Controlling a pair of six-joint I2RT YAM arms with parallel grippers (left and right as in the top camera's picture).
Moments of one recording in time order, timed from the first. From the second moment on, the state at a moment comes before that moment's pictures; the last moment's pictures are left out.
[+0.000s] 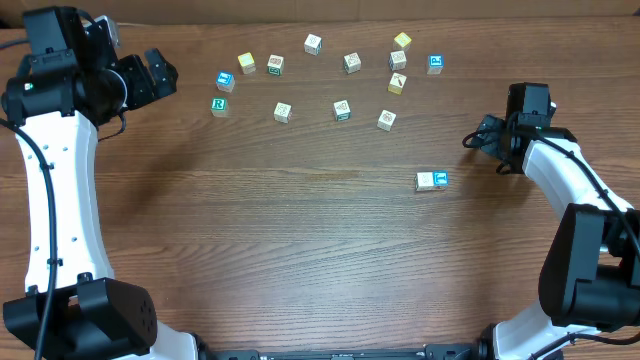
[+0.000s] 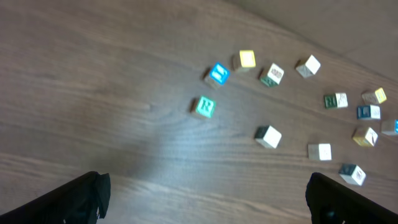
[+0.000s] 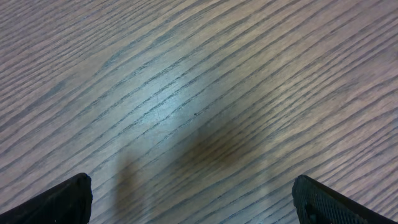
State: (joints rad) left arm 0.22 1.71 1.76 -1.00 0.24 -0.22; right arm -0.12 1.80 1.14 -0.46 0.25 0.38
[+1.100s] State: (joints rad) left arm -0.06 1.71 1.59 -1.06 0.25 -0.23; right arm -0.12 1.80 1.14 -0.45 0.25 0.38
